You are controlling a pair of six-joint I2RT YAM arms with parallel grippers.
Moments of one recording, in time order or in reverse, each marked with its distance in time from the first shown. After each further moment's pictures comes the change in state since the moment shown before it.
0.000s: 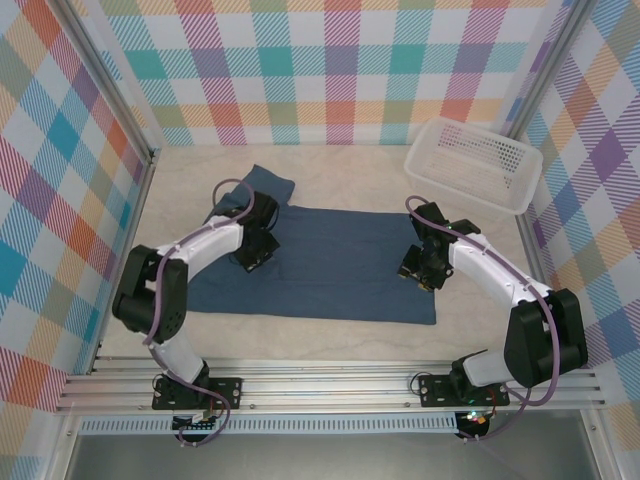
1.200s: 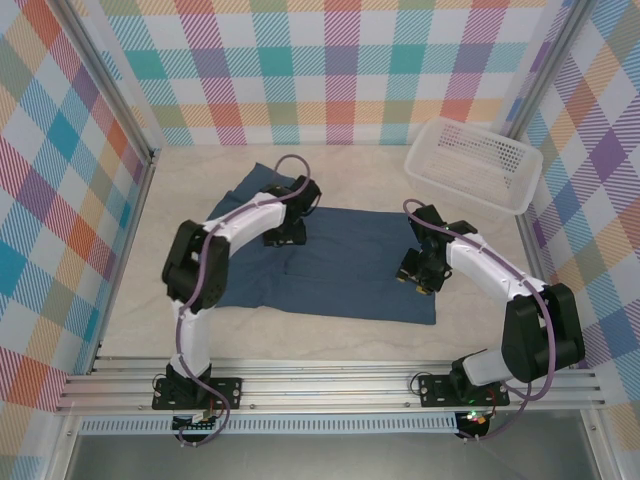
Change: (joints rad) left arm -0.114 0.253 0.386 -0.200 -0.188 0.392; right arm -0.011 0.026 -0.020 0.015 -0.032 -0.015
